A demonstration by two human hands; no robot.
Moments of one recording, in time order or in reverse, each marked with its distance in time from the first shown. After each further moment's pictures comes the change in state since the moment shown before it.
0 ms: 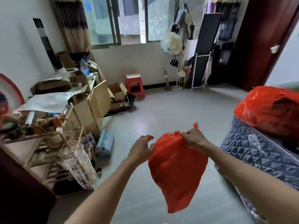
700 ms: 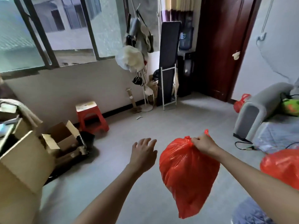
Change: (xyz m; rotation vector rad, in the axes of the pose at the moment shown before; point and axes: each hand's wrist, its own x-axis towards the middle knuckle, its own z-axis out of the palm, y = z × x) left_hand 0.700 0.077 0.052 0.455 -0.054 0.431; right_hand 0.627 0.095 -0.143 0.034 0.264 0.253
